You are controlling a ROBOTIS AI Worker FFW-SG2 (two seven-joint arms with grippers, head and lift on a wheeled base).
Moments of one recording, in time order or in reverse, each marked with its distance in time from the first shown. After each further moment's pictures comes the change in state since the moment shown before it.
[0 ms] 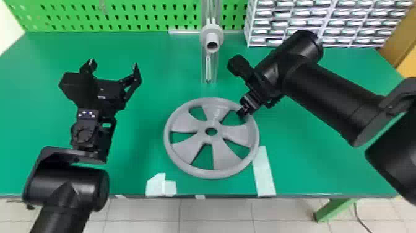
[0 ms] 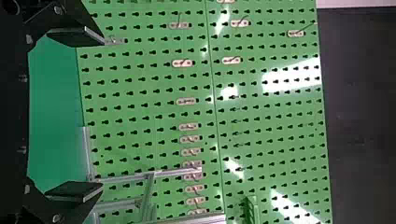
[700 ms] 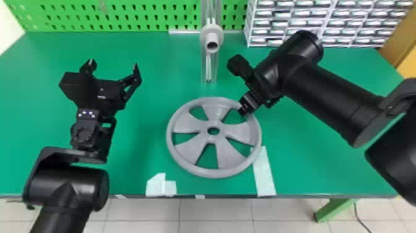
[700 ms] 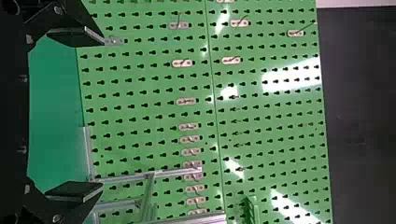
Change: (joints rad) left arm 0.001 0.000 0.000 0.000 -0.003 0.000 0.000; right arm 0.001 0.000 -0.001 0.001 0.011 -0.020 0.000
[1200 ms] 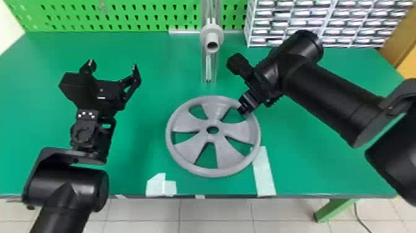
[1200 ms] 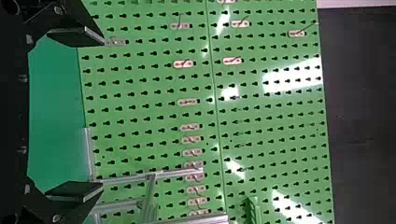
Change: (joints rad) left arm 0.004 0.000 0.004 0.000 0.000 0.001 0.000; right arm 0.007 -0.001 -0.015 -0.012 0.006 -0.007 -0.002
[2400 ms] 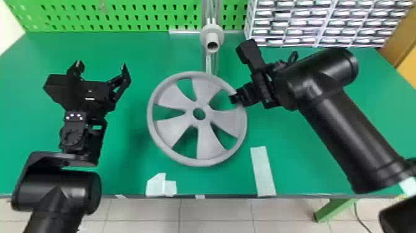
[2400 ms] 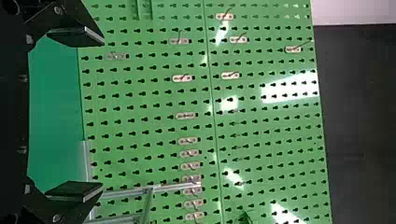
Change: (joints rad) left arm 0.030 0.000 0.046 -0.034 0.019 0.000 0.004; right arm 0.371 -0.067 -0.465 -0.621 0.166 0.057 -0.049
